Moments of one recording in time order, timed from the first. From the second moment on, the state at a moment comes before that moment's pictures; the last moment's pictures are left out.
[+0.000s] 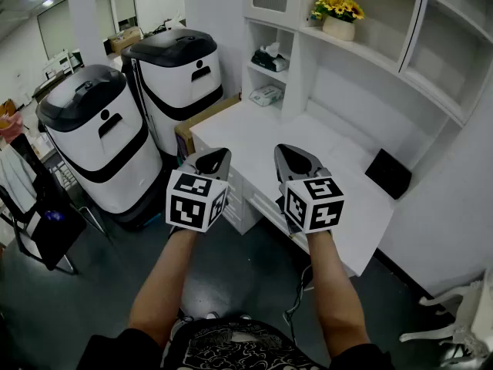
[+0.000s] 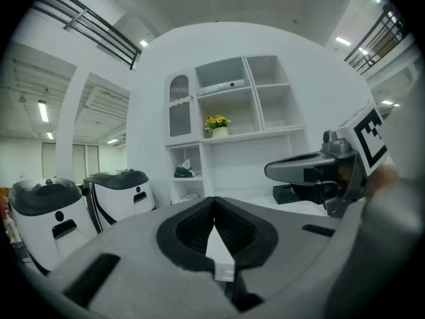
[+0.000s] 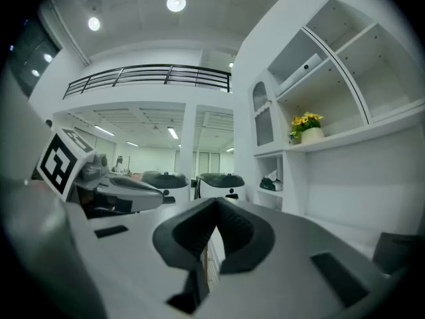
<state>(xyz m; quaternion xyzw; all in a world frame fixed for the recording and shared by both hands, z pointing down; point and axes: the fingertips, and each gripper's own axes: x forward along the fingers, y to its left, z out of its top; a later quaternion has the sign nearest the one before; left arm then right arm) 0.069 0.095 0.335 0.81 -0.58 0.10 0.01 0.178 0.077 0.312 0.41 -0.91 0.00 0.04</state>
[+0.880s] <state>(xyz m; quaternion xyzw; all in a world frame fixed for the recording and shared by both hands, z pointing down) 0.060 0.081 0.344 0.79 -0.61 0.11 0.01 0.172 0.055 0.322 0.40 -0.92 -0.01 0.03</state>
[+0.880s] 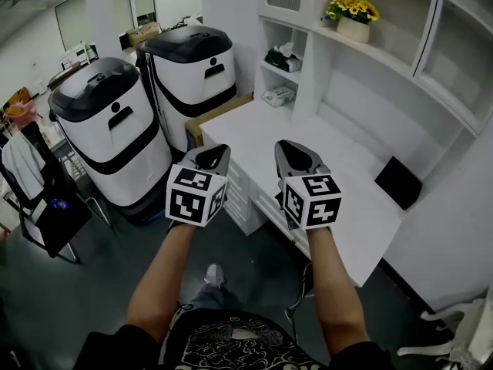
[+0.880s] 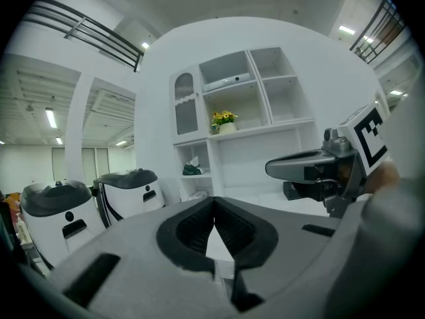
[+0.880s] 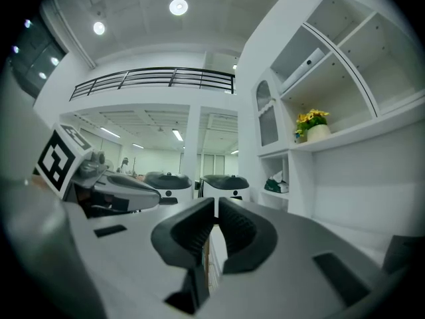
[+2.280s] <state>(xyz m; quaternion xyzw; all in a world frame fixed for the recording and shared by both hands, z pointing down) -0.085 -0.164 0.345 0.83 -0.54 0.10 0.02 0.039 -0.176 0.328 0.47 -0.88 0.00 0.07</state>
